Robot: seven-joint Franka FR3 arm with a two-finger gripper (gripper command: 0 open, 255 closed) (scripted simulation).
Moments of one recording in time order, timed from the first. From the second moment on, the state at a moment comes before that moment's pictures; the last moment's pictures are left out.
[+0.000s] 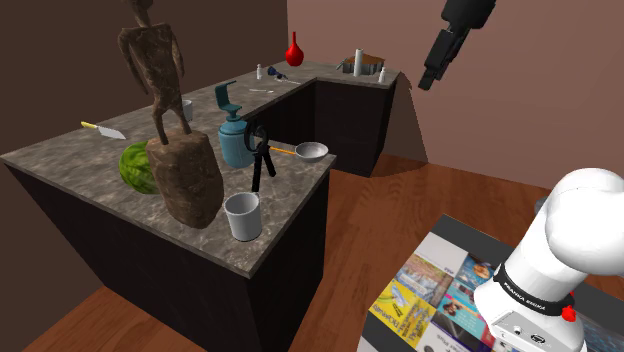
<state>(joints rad) 0.02 -0.83 0.03 -2.26 0.03 1.64 -0.10</state>
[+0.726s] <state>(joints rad) 0.05 -0.61 0.18 -2.24 0.07 1.81 0.02</state>
